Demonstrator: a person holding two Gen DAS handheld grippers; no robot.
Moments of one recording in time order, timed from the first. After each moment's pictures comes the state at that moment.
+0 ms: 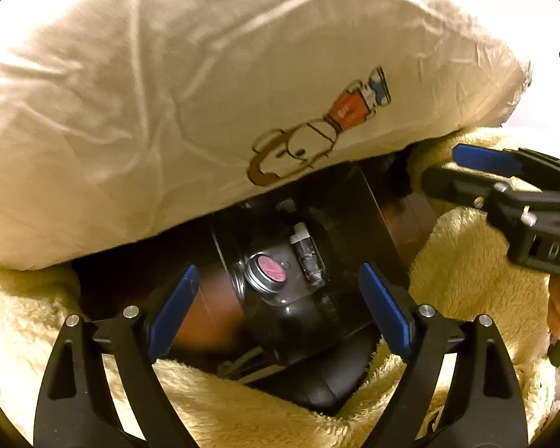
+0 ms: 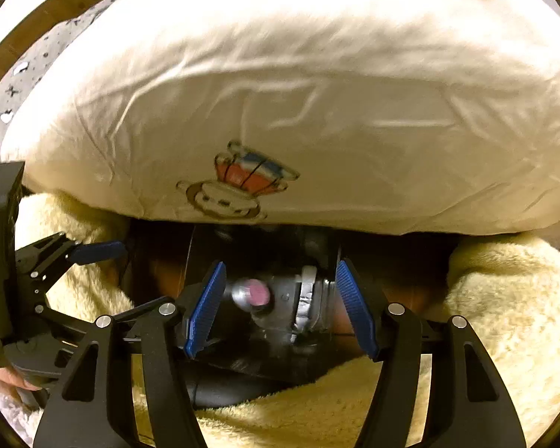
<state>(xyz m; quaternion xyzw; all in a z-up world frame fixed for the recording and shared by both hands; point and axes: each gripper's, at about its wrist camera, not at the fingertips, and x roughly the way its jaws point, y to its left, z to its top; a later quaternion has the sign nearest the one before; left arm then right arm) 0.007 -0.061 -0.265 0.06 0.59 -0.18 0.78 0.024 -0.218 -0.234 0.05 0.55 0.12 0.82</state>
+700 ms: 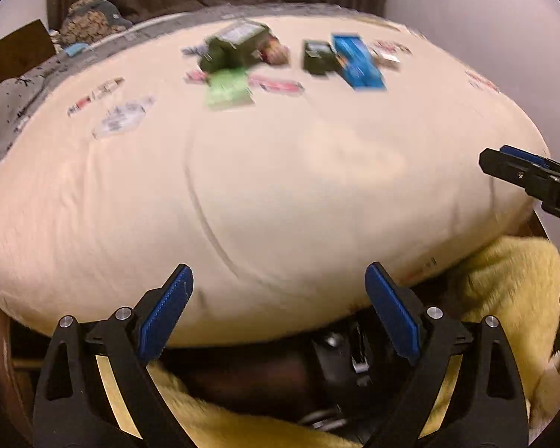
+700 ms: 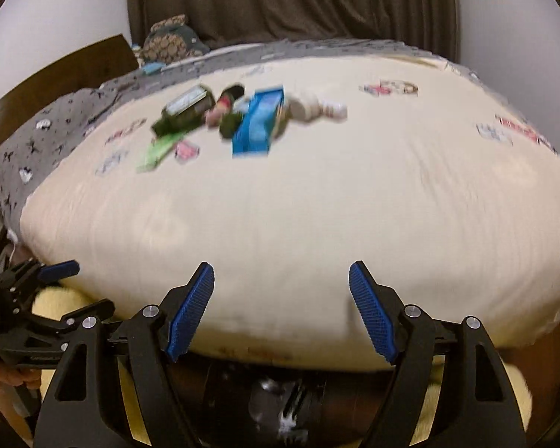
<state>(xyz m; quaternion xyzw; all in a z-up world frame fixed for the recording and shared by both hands) 0.056 0.024 -0.130 0.05 0.44 -0.09 0.89 0.089 -0.211 -0.114 0.05 0.38 0.12 0.92</state>
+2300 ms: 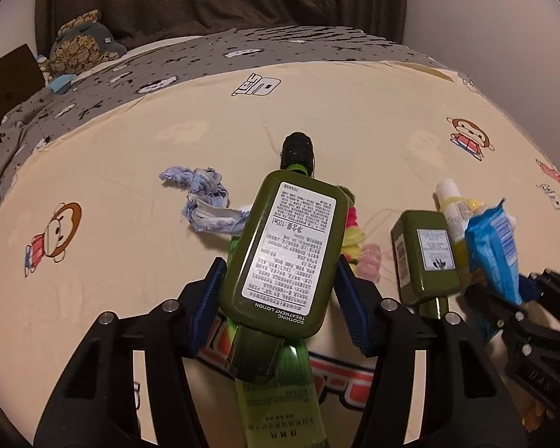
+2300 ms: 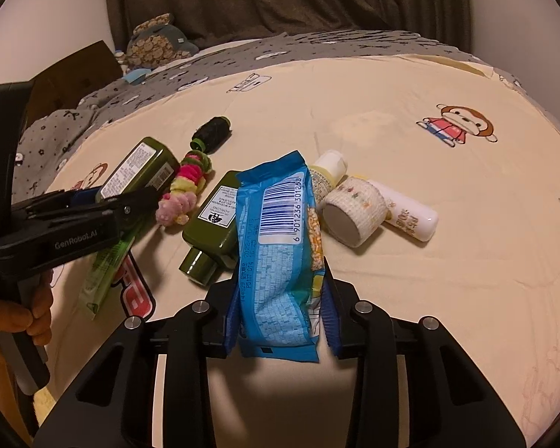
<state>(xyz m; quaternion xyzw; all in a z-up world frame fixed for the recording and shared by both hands) 0.298 0.004 -0.097 0.06 0.42 -0.08 0.90 0.252 -0.168 -0.118 0.06 0.40 0.12 0.90</state>
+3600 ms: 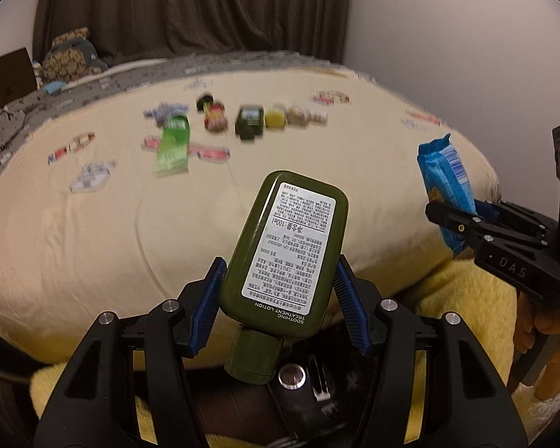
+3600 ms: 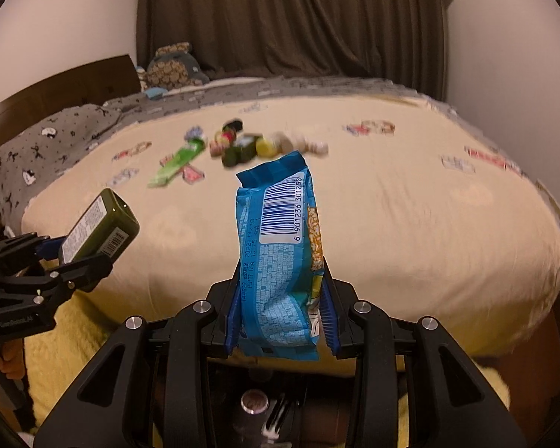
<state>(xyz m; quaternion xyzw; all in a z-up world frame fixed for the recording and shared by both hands) 0.006 -0.030 -0.097 0.03 0.37 -0.17 0.91 0.020 -0.226 -0.103 0.03 0.33 0.11 0.94</state>
